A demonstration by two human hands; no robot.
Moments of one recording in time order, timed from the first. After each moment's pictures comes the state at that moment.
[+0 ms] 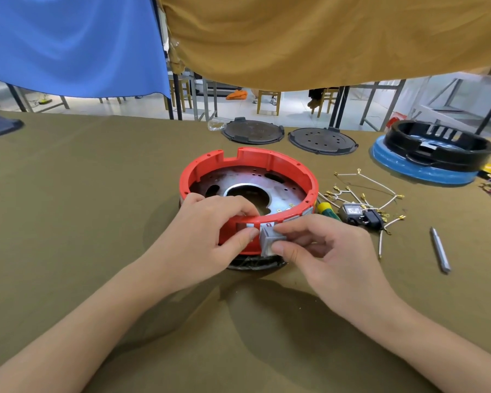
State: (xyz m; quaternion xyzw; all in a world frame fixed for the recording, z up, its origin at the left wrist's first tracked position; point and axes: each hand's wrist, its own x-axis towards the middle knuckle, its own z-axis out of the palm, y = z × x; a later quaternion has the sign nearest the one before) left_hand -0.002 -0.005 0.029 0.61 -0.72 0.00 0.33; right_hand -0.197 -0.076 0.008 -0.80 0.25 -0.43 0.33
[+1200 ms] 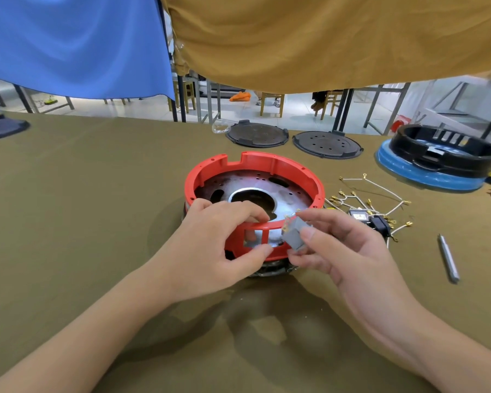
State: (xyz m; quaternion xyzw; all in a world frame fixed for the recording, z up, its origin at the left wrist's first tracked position) left_hand -0.005 -0.001 0.029 0.60 -0.72 -0.01 0.34; right_hand -0.202 -0.071 0.022 -0.58 0.27 -0.43 0.64
